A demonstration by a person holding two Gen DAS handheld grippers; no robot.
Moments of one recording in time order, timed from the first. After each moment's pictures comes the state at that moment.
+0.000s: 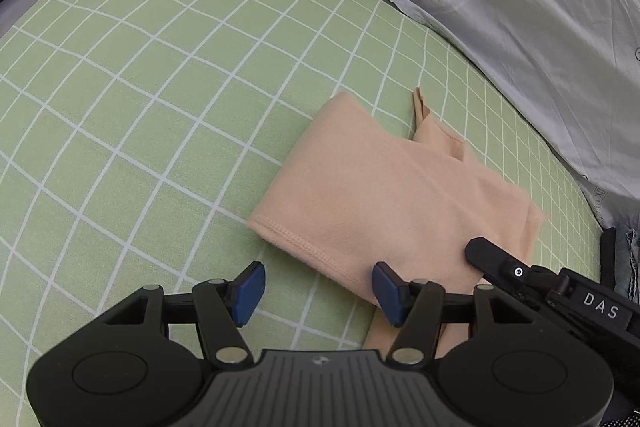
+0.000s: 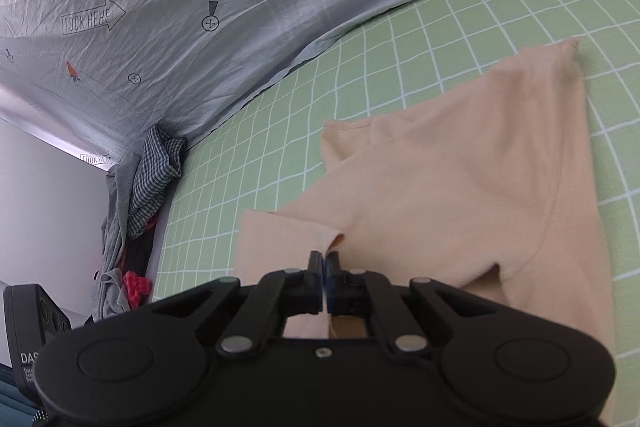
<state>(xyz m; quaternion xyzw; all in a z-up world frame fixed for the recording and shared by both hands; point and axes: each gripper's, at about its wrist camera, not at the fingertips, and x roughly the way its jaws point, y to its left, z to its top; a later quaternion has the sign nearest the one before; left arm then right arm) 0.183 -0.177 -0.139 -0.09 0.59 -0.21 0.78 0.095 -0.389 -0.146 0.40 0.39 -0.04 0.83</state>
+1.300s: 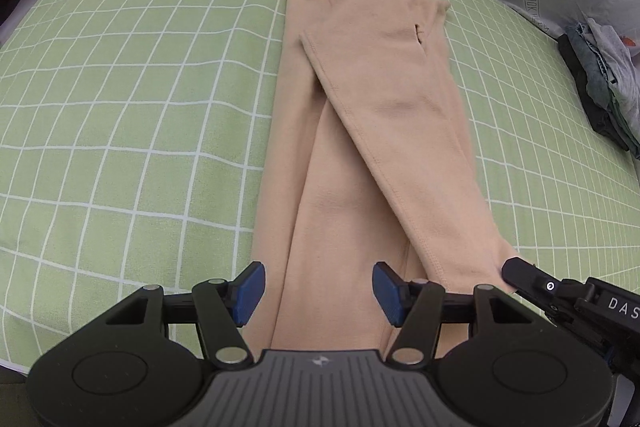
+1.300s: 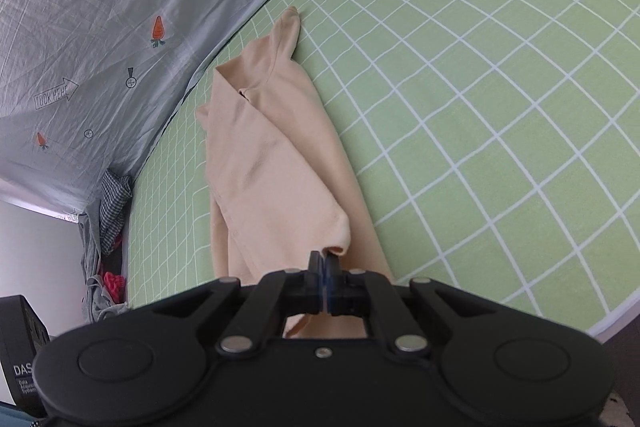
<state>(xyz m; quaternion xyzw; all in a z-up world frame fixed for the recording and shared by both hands) -0.022 -0.176 -0.140 0.07 0.58 -0.28 0.76 -0.186 -0.346 -0.144 0.49 0.34 -0.20 0.78</state>
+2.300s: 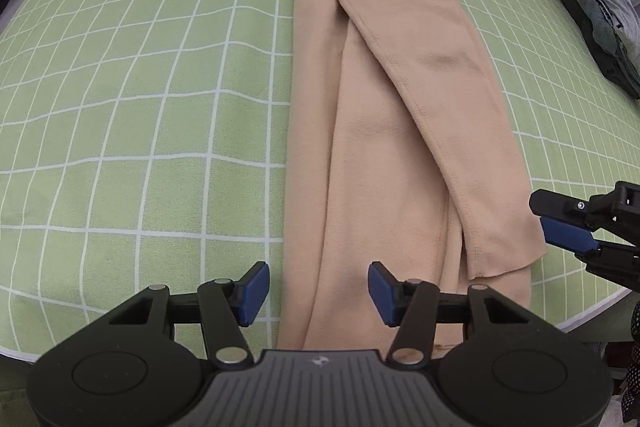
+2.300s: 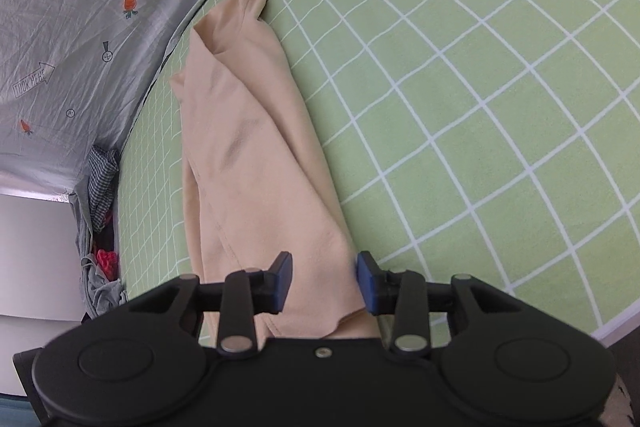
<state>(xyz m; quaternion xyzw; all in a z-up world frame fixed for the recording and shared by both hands) -0.031 -0.136 -0.165 0.11 0.60 -0.29 0.74 -0.177 -0.377 -0.171 0.51 0.40 -0.17 0.74</state>
